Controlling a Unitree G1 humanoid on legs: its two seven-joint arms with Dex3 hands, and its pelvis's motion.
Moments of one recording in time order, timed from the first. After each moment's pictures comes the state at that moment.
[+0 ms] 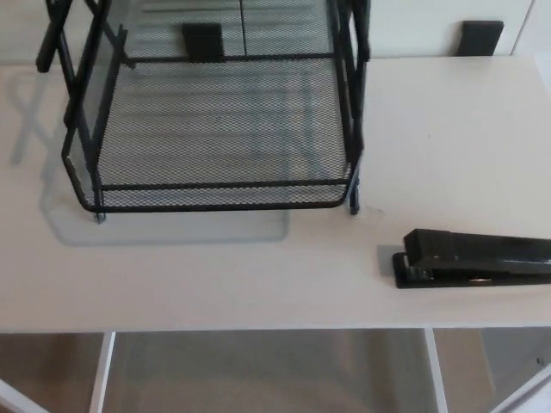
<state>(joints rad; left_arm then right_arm) 0.07 0.79 0.09 1.22 0.11 -0.12 -0.10 0.12 -0.72 -0.17 1.09 0.01 -0.11 0.33</state>
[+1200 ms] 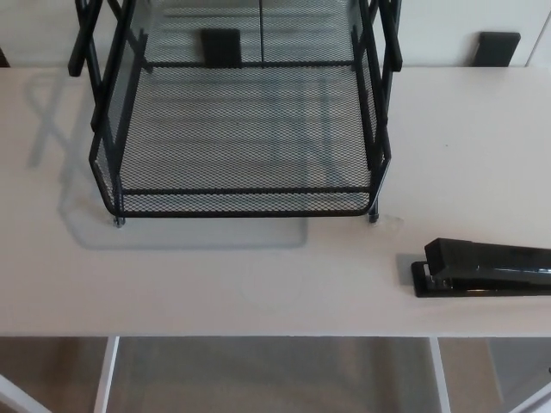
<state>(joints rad) 0.08 0.79 0.13 1.18 0.09 -0.11 -0.11 0.12 -0.67 -0.44 0.98 0.14 -0.08 0.36</state>
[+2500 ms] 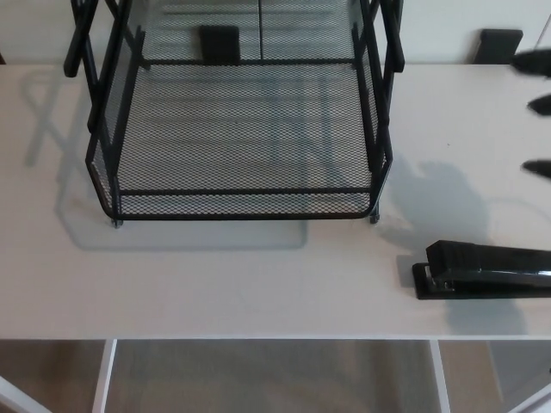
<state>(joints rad) -0.04 0.75 0.20 1.23 0.06 -0.11 -0.12 -0.47 -0.87 0.20 0.08 0.03 0.26 0.51</state>
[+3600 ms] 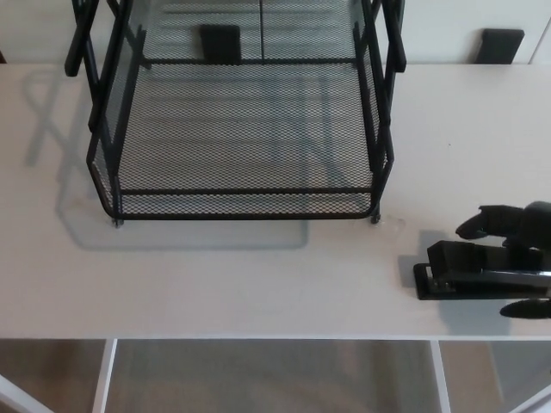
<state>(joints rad) -0.08 0.75 0.19 1.28 0.06 -0.08 -0.11 -0.31 -0.92 0.43 -0.06 -0.31 0.33 0.58</state>
